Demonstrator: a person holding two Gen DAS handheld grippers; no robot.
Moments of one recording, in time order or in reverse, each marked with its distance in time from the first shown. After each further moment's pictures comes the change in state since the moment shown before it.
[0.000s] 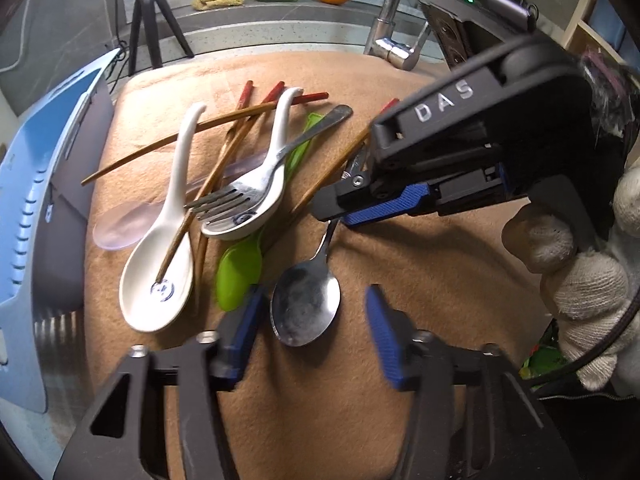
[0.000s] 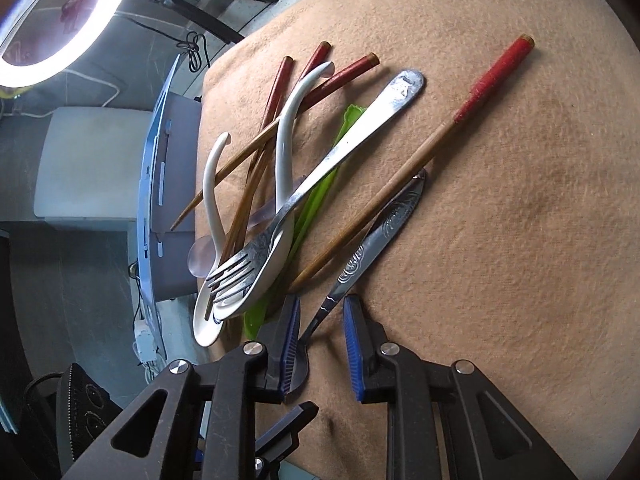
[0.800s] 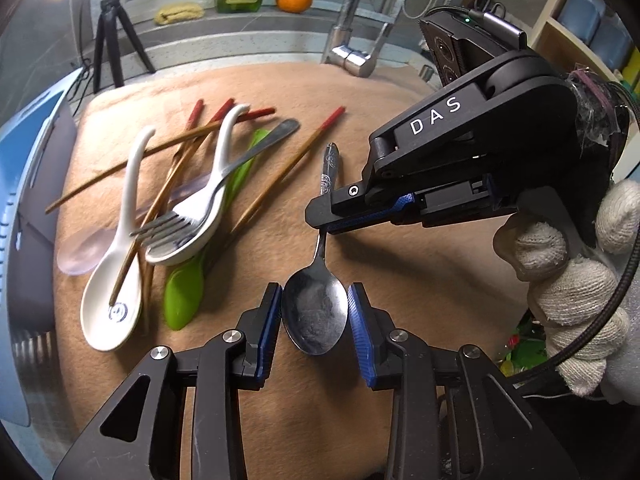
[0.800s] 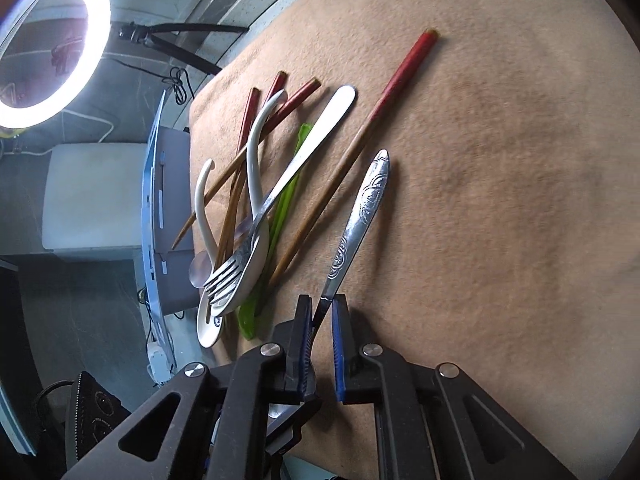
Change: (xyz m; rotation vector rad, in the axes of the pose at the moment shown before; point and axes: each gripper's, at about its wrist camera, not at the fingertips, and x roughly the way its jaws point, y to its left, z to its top) left arm -0.001 -0.021 0.018 0.047 -0.036 -0.107; right arm -0.036 -0.025 -0.017 0.106 -0.069 0.031
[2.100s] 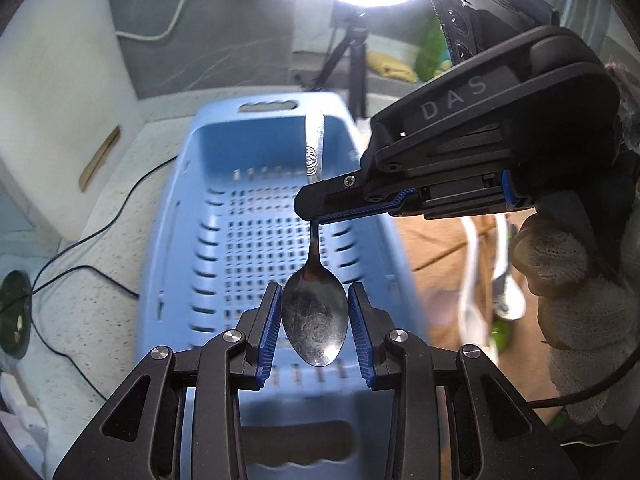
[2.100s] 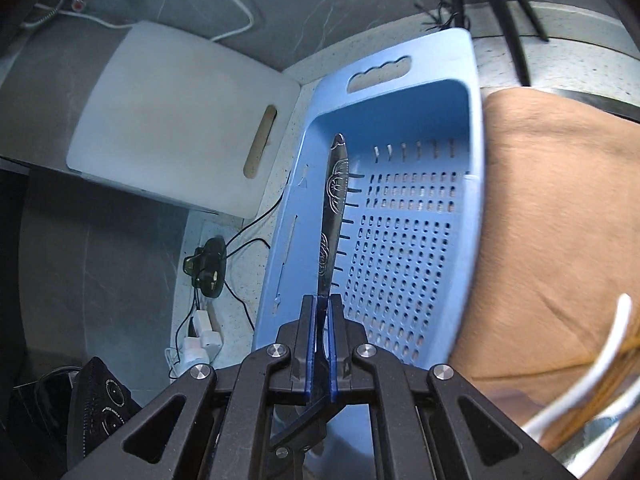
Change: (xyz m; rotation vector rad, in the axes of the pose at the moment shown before) left arm -0.084 0.224 0.003 -0.232 -0.126 0.264; right arm 0.158 0.269 0.039 -0.392 0.103 0.087
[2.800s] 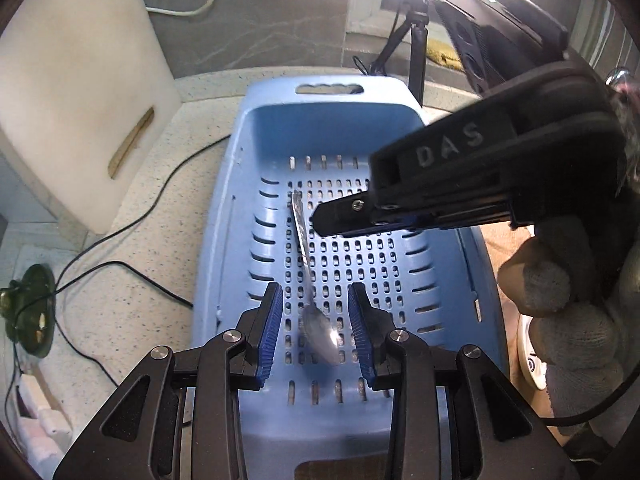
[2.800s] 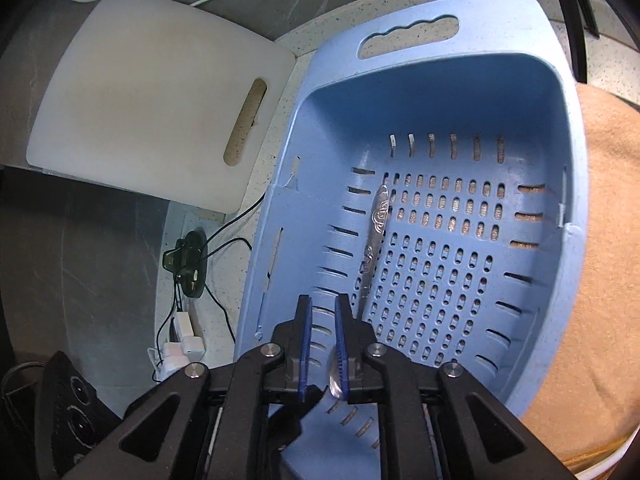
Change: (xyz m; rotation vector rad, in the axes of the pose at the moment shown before) left arm 0.013 0.036 0.012 -0.047 0.055 0.116; right arm 0.044 0.005 0.022 -0.050 0.059 -0.043
